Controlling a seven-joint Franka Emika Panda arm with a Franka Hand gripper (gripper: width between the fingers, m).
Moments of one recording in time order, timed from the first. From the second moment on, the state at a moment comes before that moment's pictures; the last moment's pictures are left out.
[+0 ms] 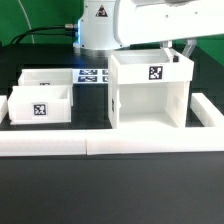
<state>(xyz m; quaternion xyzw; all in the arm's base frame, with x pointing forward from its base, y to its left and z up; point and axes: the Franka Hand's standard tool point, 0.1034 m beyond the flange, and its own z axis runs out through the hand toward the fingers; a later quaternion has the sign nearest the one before) 0.570 0.099 0.097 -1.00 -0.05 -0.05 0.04</state>
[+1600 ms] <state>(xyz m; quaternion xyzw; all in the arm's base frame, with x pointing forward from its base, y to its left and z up) 0.603 0.109 0.109 -0.89 0.43 -0.05 0.10</state>
